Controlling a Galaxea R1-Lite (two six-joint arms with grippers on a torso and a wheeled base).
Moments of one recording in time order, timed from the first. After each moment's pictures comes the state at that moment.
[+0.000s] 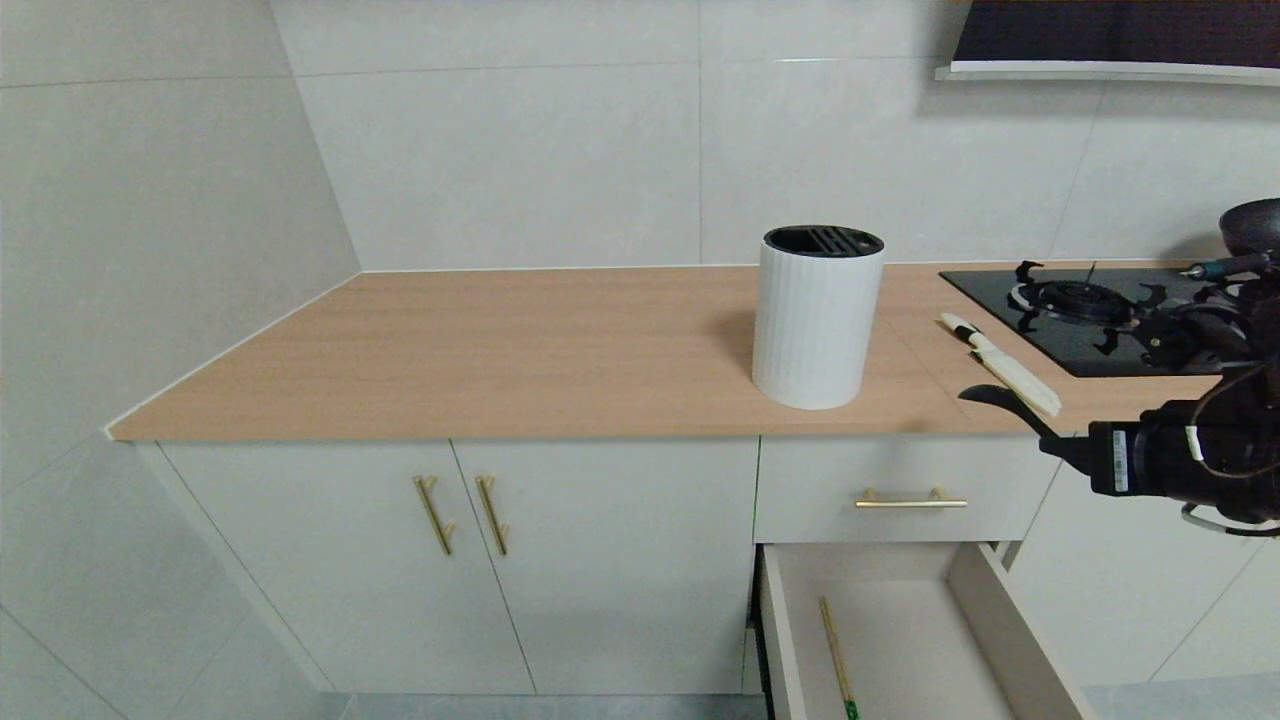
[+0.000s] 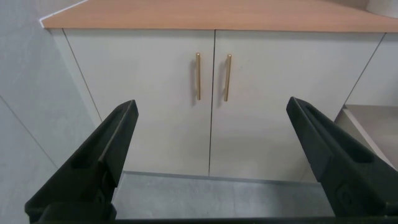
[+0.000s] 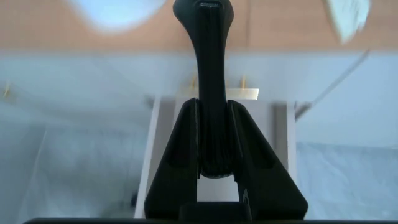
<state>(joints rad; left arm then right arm) 0.00 0.00 0.00 0.00 0.07 -0.01 0.09 1.48 -0.76 -0.20 0.10 0.04</state>
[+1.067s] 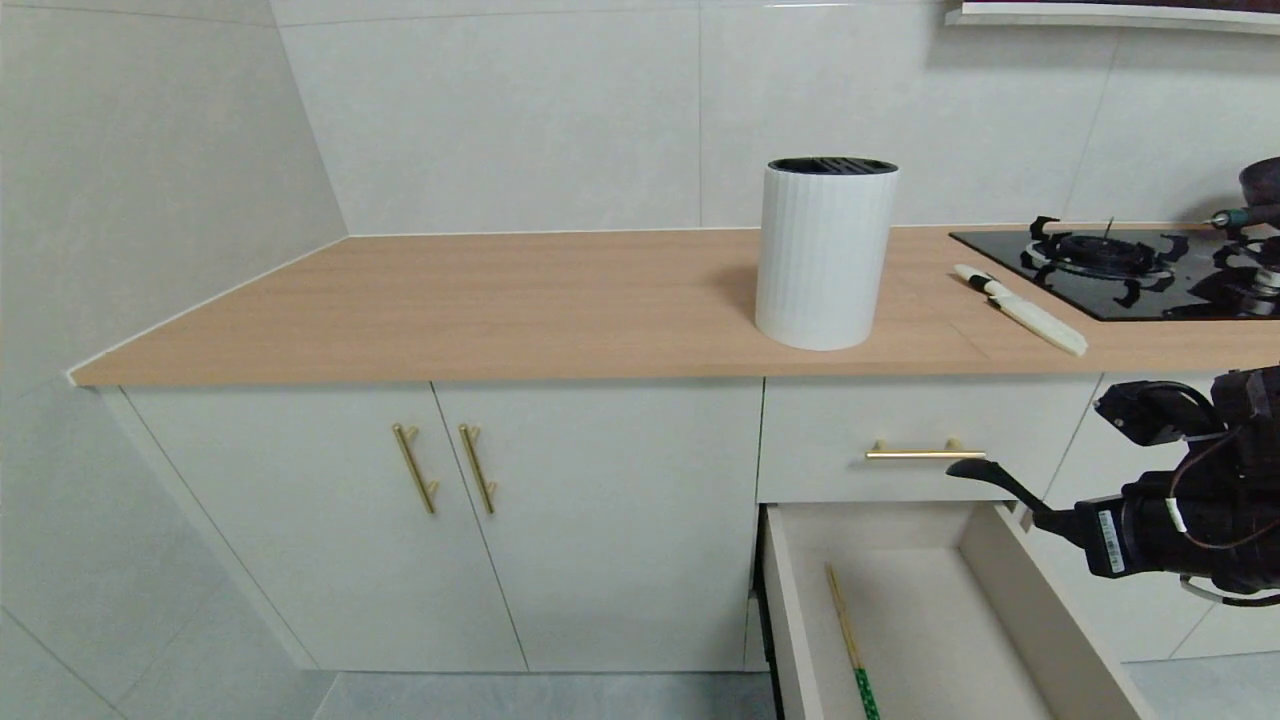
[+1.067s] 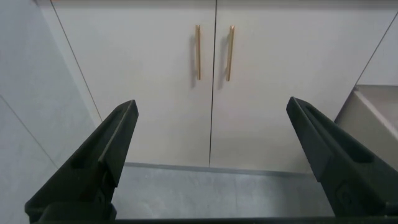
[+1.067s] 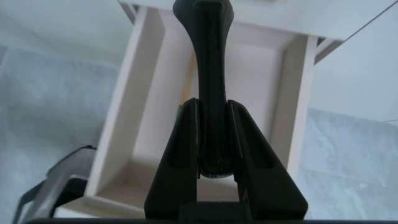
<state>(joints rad) 0.00 0.00 0.00 0.00 0.07 -0.01 0.10 1.51 -0.64 -0.20 0.10 -0.05</state>
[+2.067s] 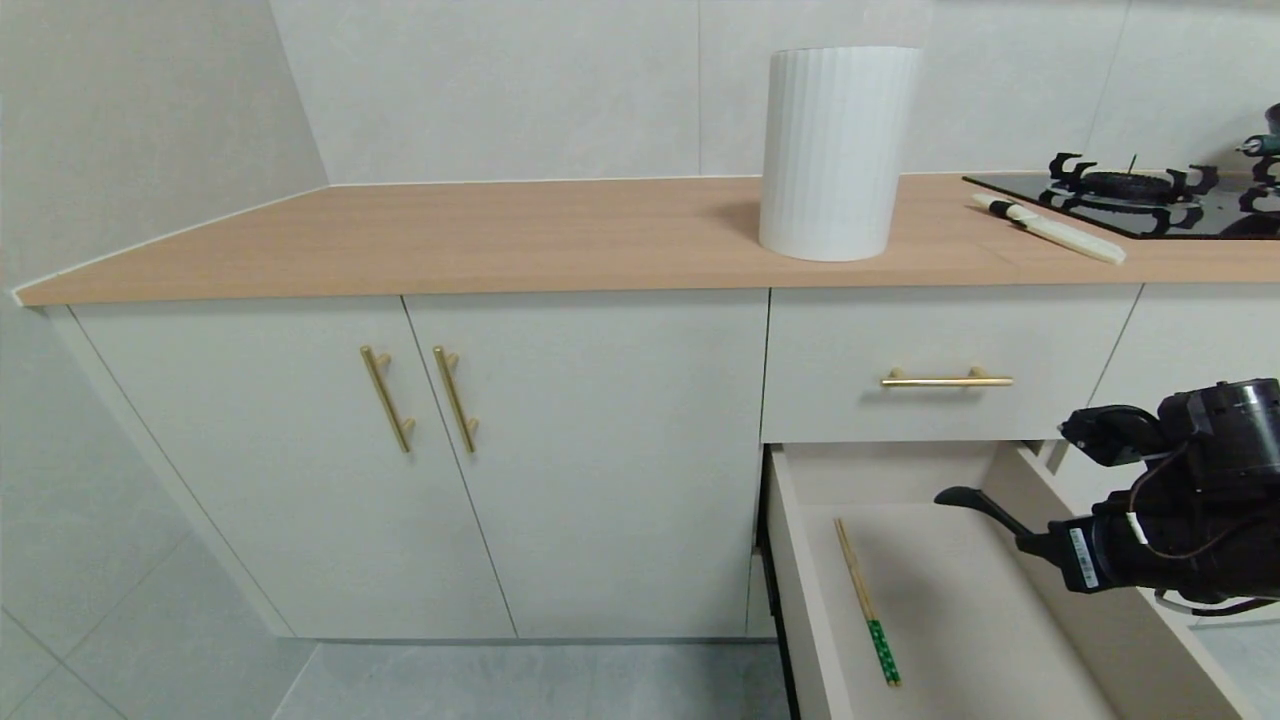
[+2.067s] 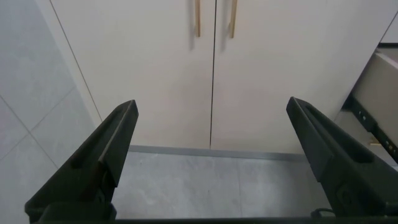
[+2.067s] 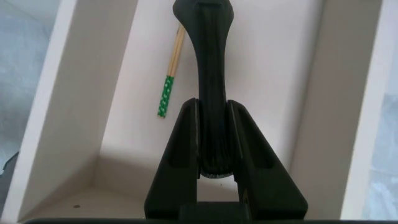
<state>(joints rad) 0.00 0.00 0.00 0.00 0.07 -0.01 0.11 1.61 -0.64 -0.20 0.10 -0.05</state>
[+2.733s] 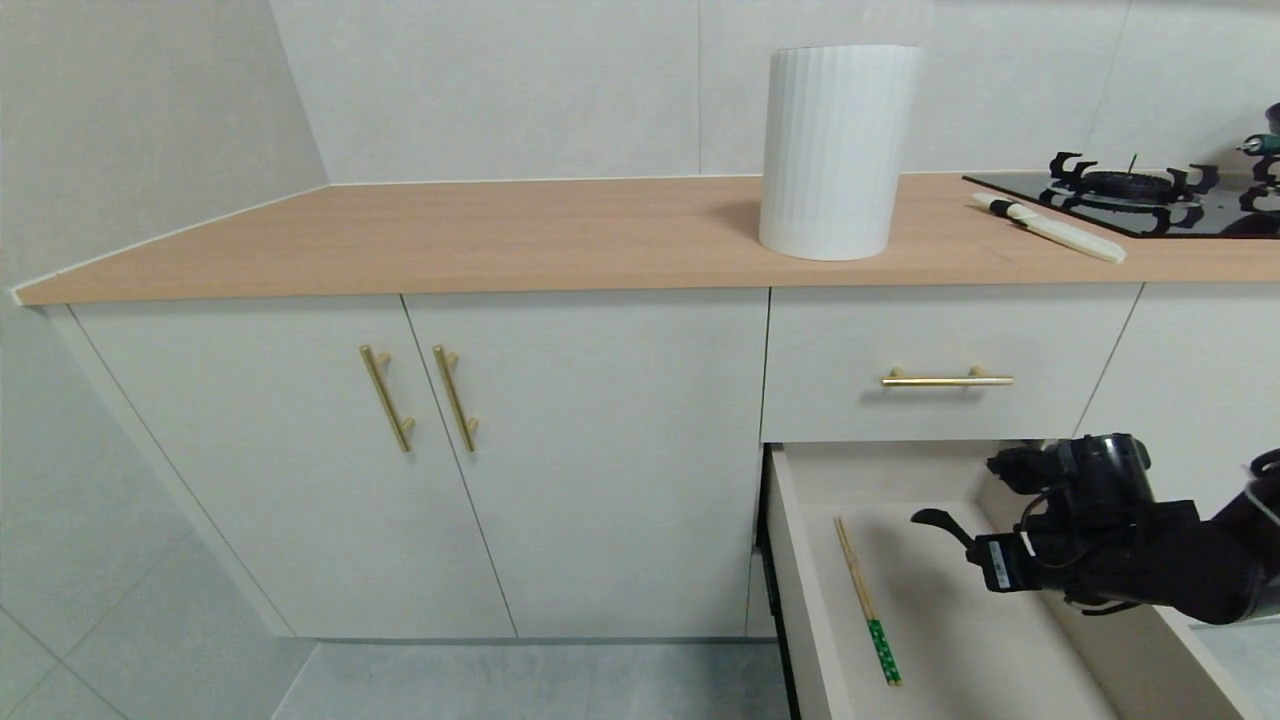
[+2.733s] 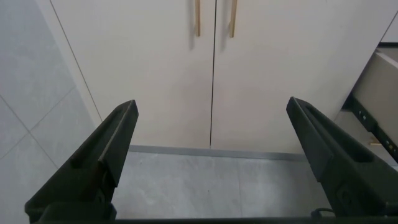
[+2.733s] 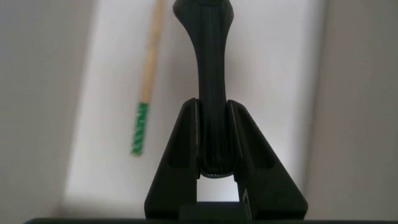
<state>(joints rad) 0.00 0.00 0.00 0.00 0.07 -0.01 0.09 2.04 -0.64 -0.59 0.03 0.00</state>
